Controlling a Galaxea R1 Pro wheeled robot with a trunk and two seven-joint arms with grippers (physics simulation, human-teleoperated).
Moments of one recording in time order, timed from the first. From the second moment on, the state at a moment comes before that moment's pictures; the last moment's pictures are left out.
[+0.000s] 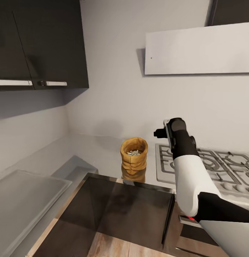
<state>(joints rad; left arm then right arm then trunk) 0.00 -0.03 0.02 -0.07 0.18 -0.05 0.00 -1.19 0.17 -0.23 -0.93 0.51 1.04 0.14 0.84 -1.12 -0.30</state>
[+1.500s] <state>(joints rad) 0.00 -0.03 0.02 -0.07 0.18 -0.05 0.00 -1.10 0.17 -0.24 -0.87 0.51 0.95 0.05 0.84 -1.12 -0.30</state>
